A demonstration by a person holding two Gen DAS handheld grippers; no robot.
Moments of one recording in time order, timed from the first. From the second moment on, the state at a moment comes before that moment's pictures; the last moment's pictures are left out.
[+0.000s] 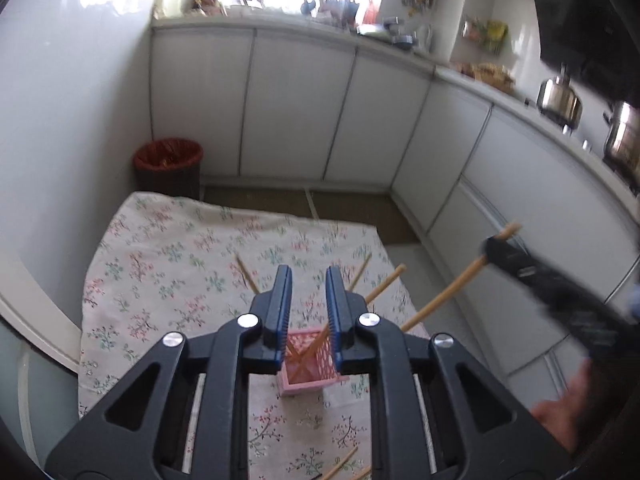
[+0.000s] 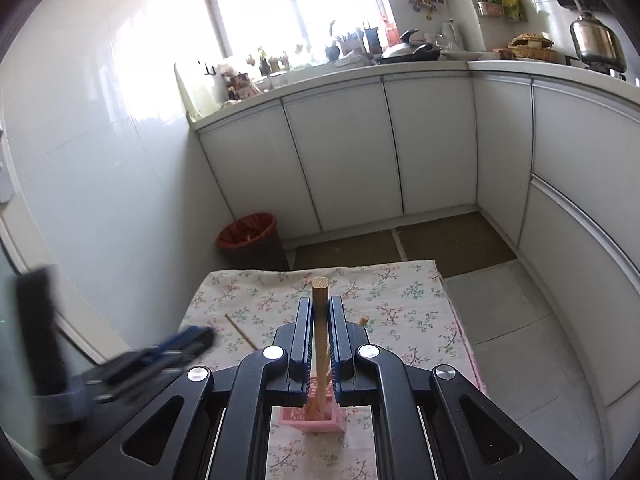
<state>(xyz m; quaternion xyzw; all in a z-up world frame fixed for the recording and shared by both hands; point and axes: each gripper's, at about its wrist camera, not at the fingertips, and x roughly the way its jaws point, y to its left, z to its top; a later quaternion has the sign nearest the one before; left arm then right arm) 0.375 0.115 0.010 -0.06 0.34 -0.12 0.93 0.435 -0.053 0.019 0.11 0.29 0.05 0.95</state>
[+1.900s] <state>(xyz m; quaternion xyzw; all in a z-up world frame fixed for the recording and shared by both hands) 0.173 0.104 -0.036 0.00 0.30 -0.02 0.95 0.179 -0.102 -0.061 0.08 0.27 -0.12 0.95</state>
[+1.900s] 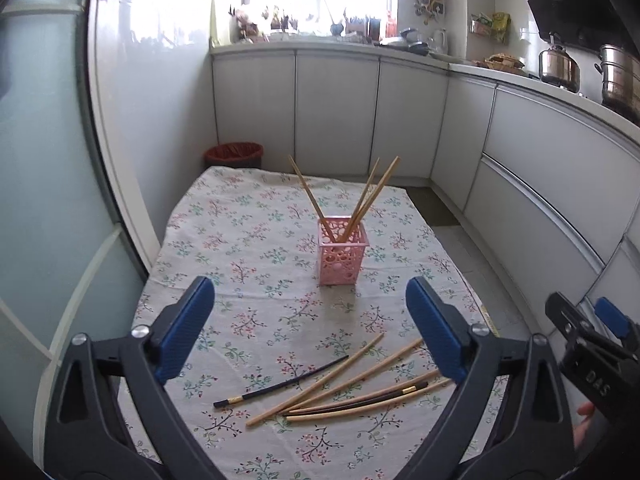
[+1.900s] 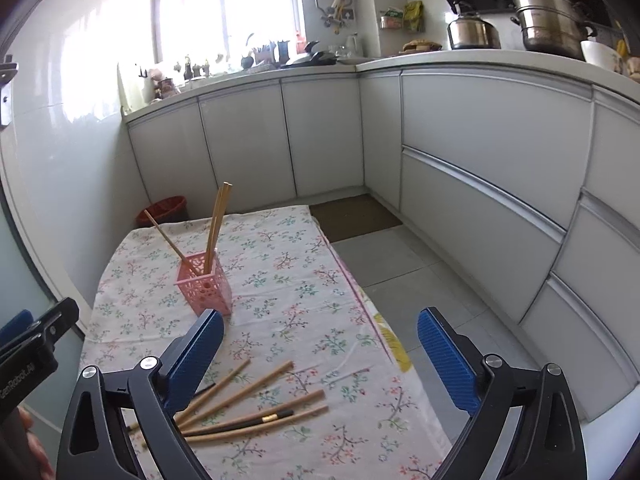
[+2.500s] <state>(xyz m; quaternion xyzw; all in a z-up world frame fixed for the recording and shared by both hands) 0.239 0.082 -0.113 0.06 0.50 -0.12 0.86 0.138 -0.155 -0.138 0.16 0.33 -0.13 0.92</state>
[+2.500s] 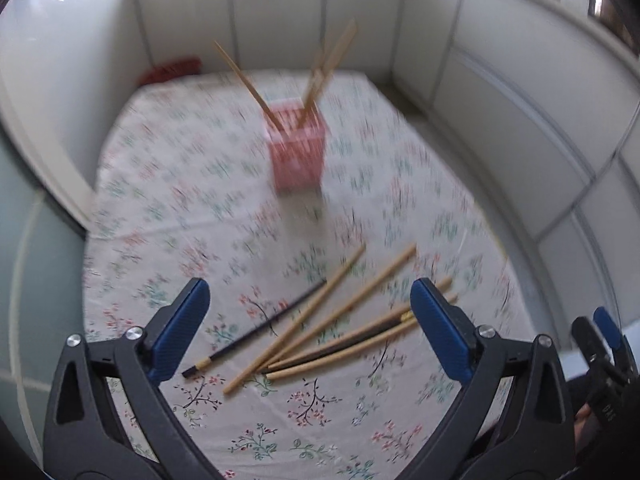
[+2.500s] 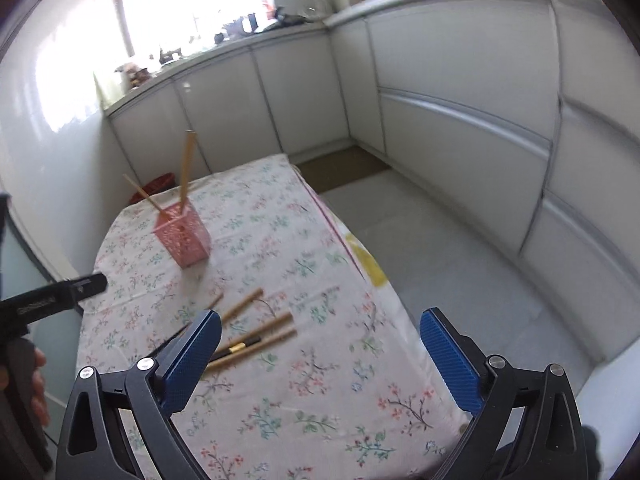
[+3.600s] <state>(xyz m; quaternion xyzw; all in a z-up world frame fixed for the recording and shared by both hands) 0.343 -0.007 -0.239 0.17 0.65 -0.20 0.71 0.163 -0.164 -0.183 0.13 0.39 -0.14 0.90</state>
